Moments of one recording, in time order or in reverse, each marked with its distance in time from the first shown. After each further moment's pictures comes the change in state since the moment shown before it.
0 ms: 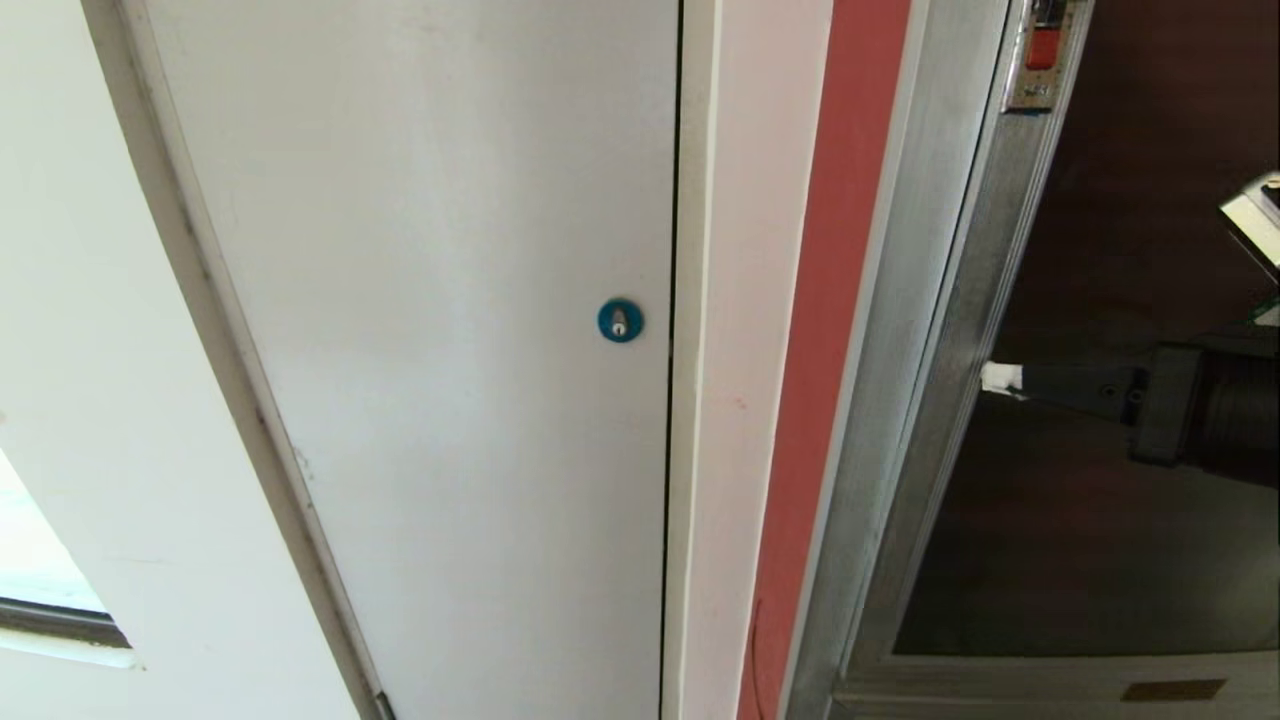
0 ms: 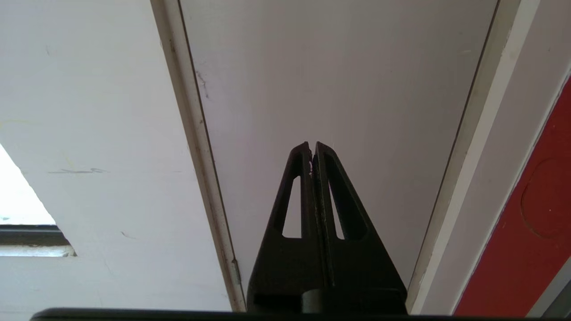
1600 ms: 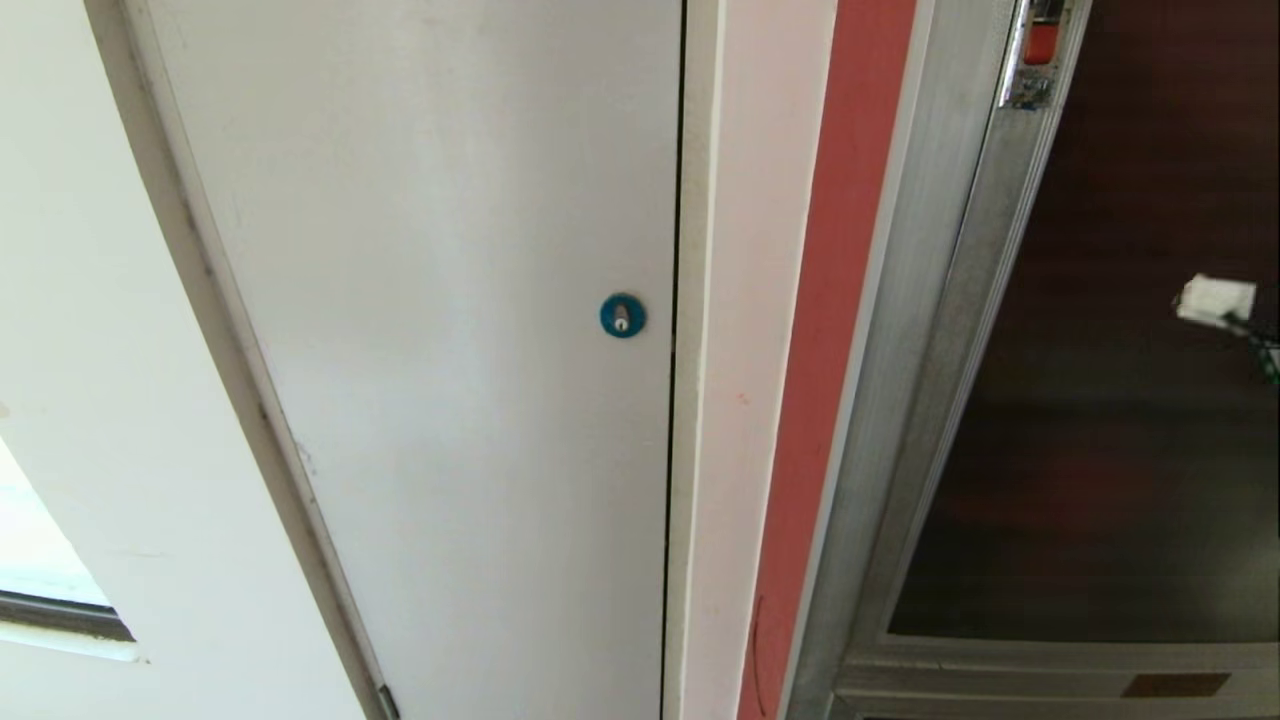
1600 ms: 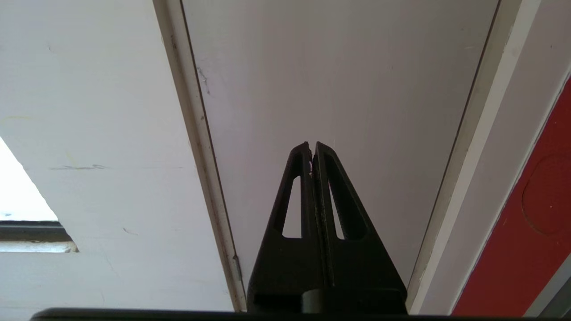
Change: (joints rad) left arm 0.000 0.000 0.000 0.000 0.000 0.000; right arm 0.076 -0.265 -0.083 0.135 -0.094 -0.006
